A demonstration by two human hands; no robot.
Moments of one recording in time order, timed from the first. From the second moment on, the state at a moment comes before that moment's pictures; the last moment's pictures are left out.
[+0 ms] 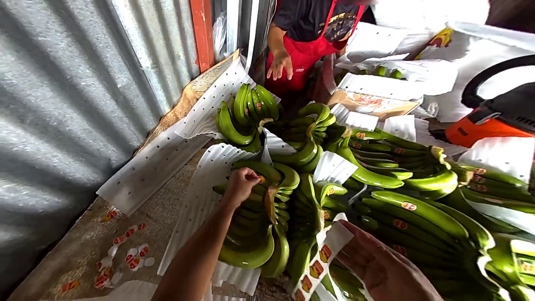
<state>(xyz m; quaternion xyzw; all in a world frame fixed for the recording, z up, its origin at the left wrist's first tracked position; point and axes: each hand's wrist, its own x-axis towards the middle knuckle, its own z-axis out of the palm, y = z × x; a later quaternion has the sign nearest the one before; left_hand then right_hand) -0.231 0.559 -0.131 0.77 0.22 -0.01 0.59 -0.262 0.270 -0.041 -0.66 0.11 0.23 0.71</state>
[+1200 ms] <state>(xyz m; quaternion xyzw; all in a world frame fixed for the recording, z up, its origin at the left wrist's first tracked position) -0.322 0.444 -0.116 0.81 -0.29 0.46 0.23 -0.281 0.273 -0.045 -0.58 0.18 0.28 0.75</state>
